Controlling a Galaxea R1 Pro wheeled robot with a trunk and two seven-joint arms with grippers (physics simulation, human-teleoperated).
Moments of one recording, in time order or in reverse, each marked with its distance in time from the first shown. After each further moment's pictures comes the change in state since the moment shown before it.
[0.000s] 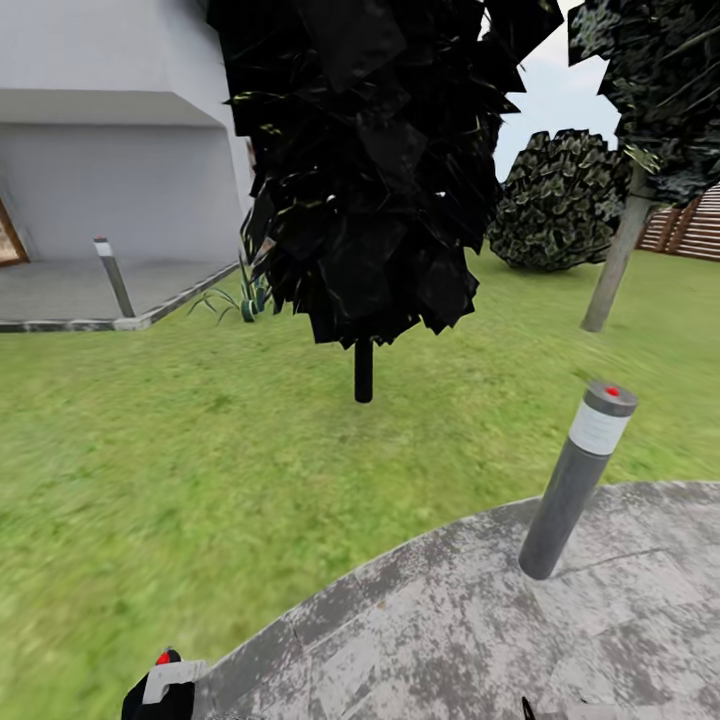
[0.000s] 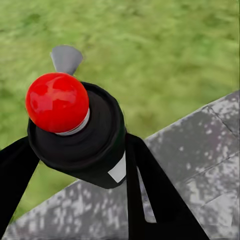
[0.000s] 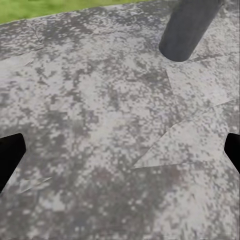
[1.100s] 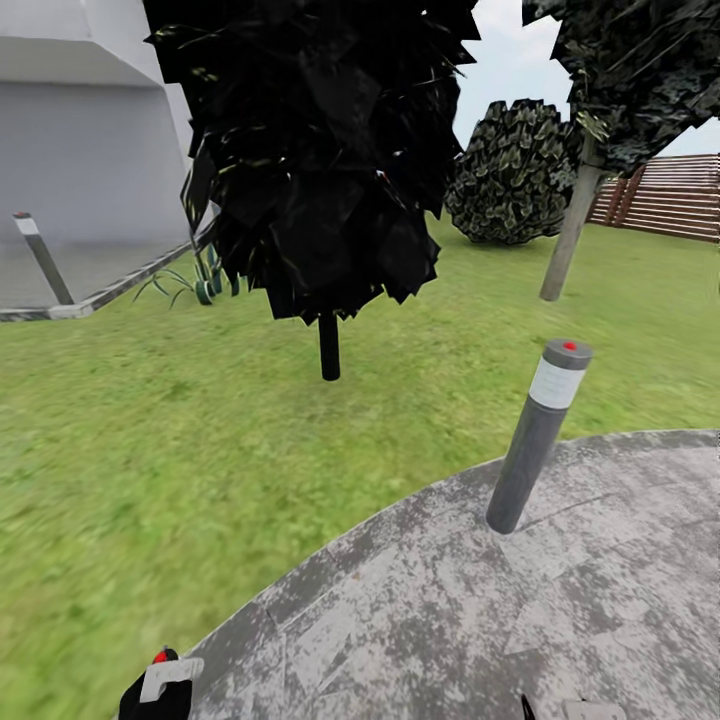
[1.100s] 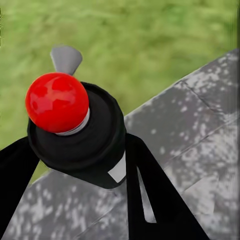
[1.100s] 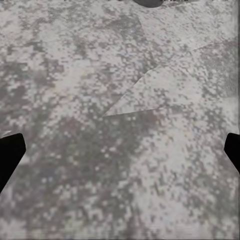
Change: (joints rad) left arm -0.001 0.005 0.004 -0.004 0.007 -0.001 0.000; right arm 0.000 0.000 0.000 -0.004 0.000 0.000 0.001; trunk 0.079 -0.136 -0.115
